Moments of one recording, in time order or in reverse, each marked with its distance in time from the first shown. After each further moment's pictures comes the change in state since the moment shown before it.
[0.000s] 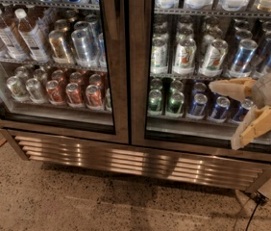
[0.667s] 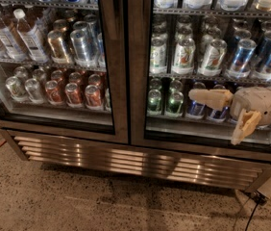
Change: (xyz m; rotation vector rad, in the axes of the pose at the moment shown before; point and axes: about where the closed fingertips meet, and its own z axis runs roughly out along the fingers) arm 0.006 -0.008 0.019 -0.308 -0.429 0.077
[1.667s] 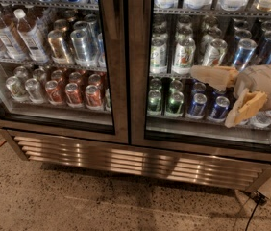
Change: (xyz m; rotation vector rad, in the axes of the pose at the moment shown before) arm -0.063 0.011 0.025 0.117 0.009 -0.081
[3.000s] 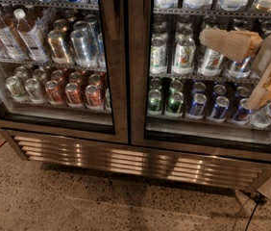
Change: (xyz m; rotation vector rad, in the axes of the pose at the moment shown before) arm -0.081 0.045 0.010 0.000 -0.021 -0.144
